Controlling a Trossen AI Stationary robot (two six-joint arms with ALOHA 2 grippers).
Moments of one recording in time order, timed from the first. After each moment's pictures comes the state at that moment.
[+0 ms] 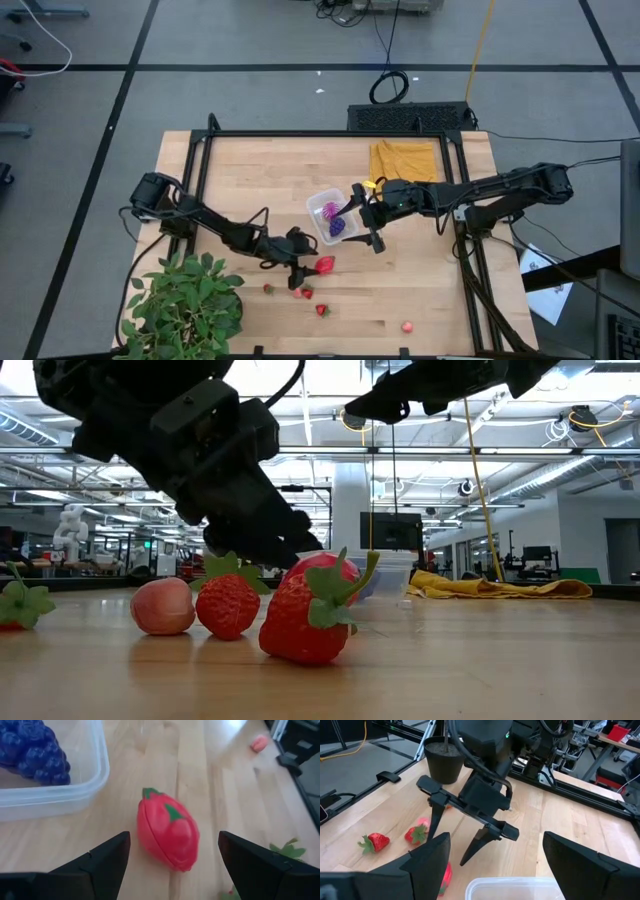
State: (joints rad) left arm -0.30 1.77 0.74 0.44 -0.11 -0.48; right arm 0.04 1.32 0.80 0.14 -0.20 -0.29
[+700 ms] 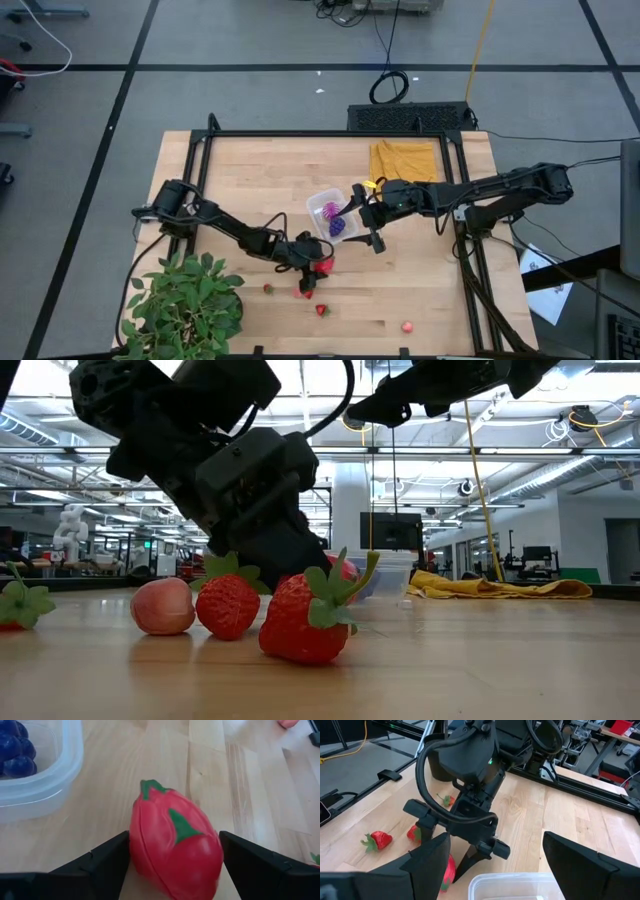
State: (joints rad) left arm -0.28 1.94 0.88 0.37 -0.08 -0.47; right arm 0.04 1.32 0.80 0.12 -0.20 -0.27
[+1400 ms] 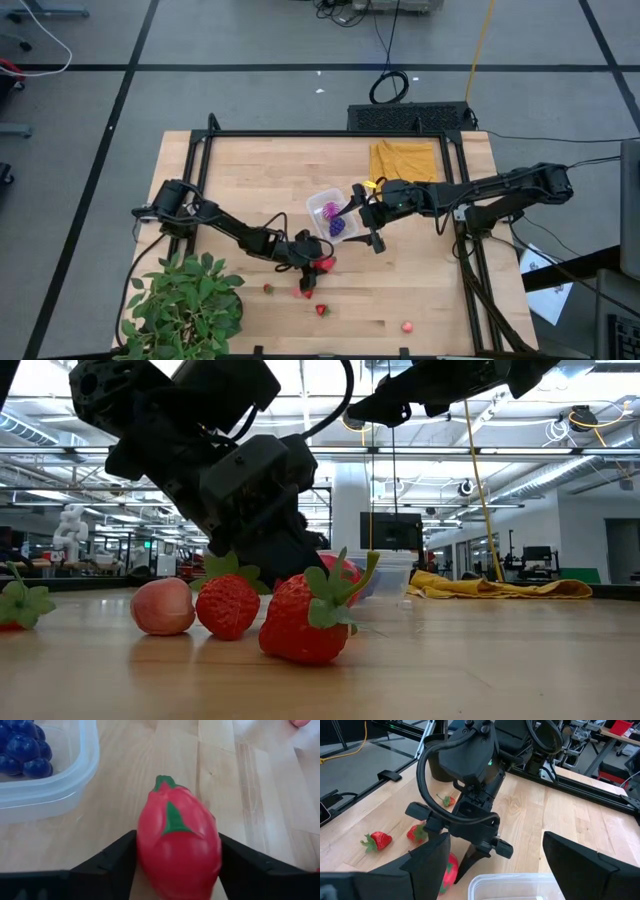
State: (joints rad) left arm -0.28 1.94 0.88 0.35 -0.11 -0.47; right arm 0.04 1.32 0.80 0.12 -0.20 -0.27
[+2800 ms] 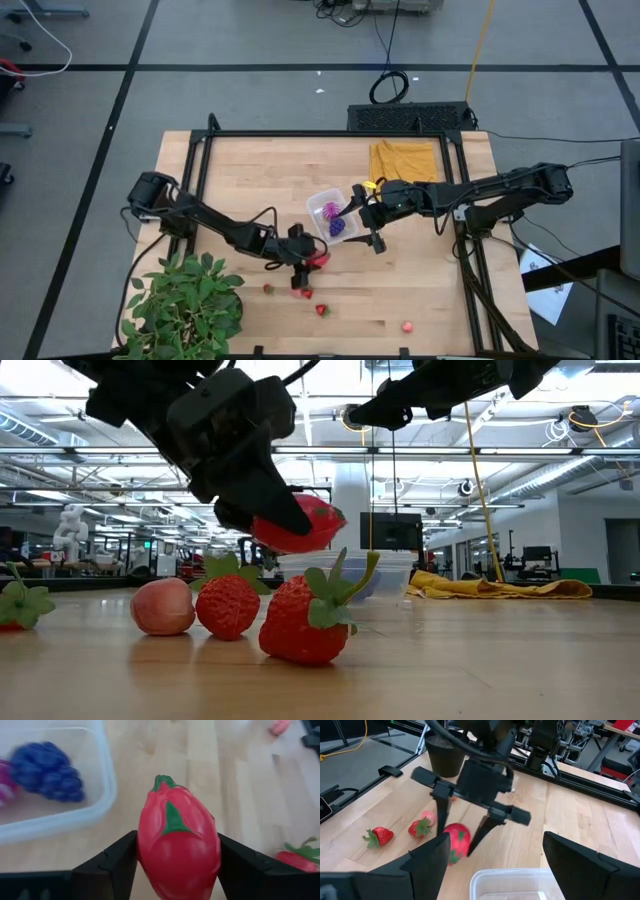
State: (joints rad) left arm -0.30 1.74 0.88 0.15 -0.17 -0.39; right arm 0.04 1.32 0.80 0.10 -0.20 -0.27
